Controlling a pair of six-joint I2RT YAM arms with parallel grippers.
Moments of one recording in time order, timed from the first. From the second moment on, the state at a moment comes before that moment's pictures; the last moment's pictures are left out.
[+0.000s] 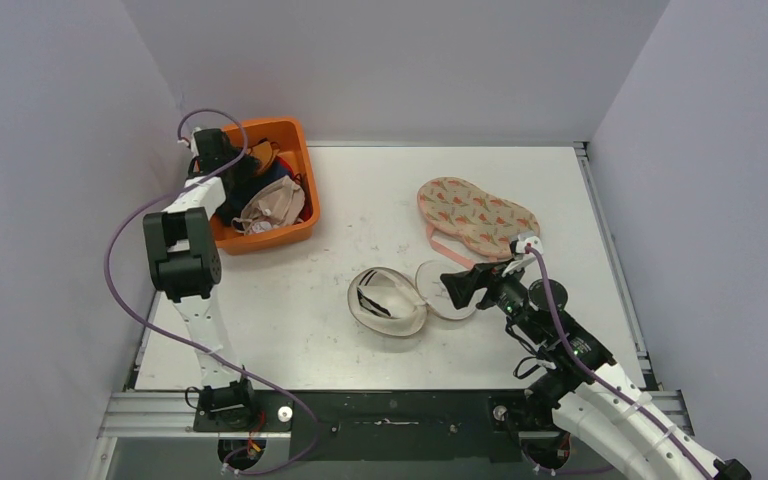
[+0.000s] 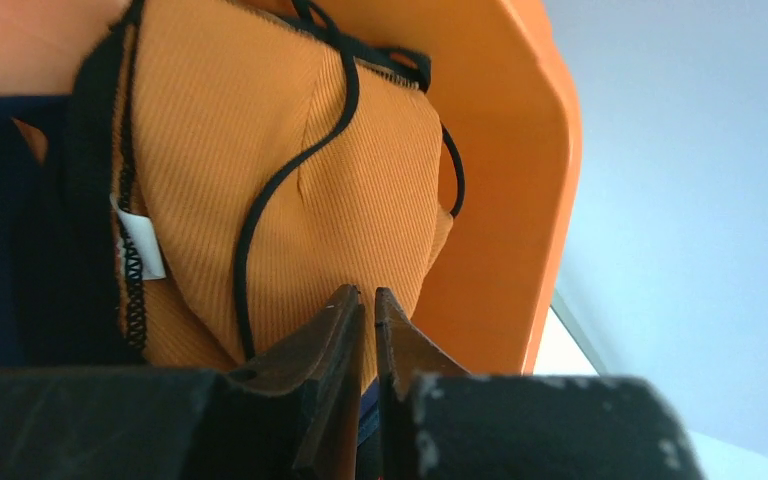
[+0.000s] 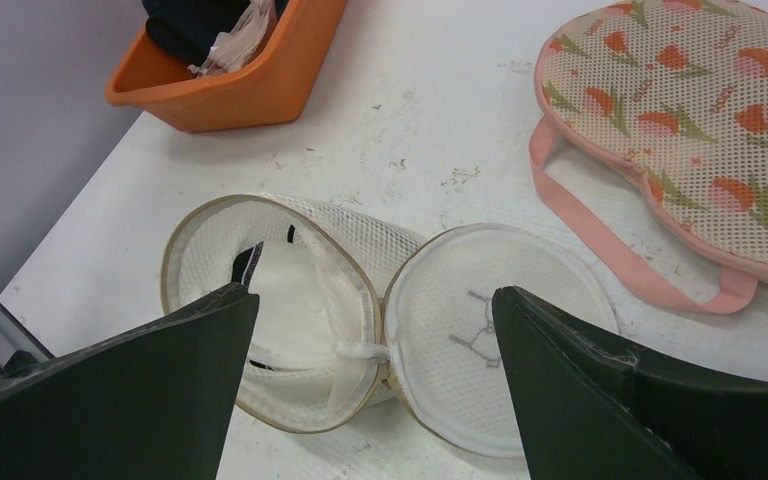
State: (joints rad) left arm 0.14 2.13 1.62 -0.01 0.12 -0.93; right arm 0.61 0.53 0.44 -0.08 0.01 0.40
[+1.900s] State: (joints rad) left arm -0.74 0.89 0.59 -0.22 -0.13 -0.72; right arm 0.97 1.10 0.51 -0.04 0.26 0.45
